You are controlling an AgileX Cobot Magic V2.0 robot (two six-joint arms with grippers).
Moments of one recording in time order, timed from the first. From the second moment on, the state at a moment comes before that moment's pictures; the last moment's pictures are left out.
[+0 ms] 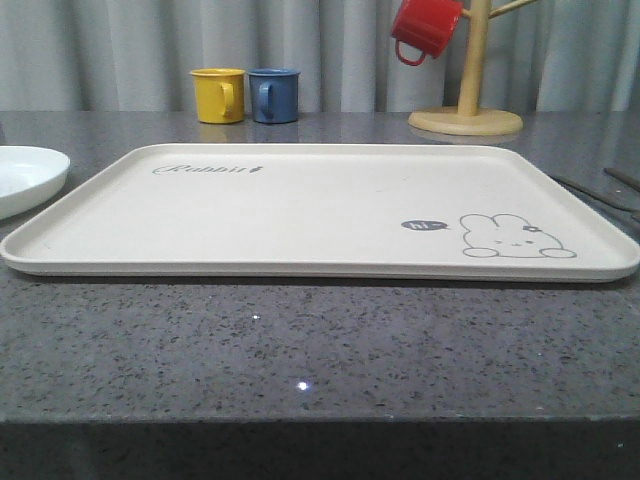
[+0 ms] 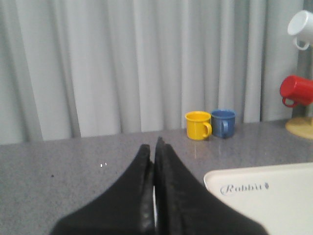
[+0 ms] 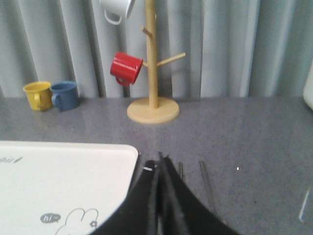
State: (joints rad) left arm -0.05 0.28 -0.68 -0.09 0.48 0.17; right arm 0.00 0.30 -0.65 0.09 0.54 0.02
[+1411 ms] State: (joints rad) left arm -0.05 0.94 -0.84 -0.06 0.86 0.17; right arm 0.00 0.59 -0.64 0.09 0.62 0.02
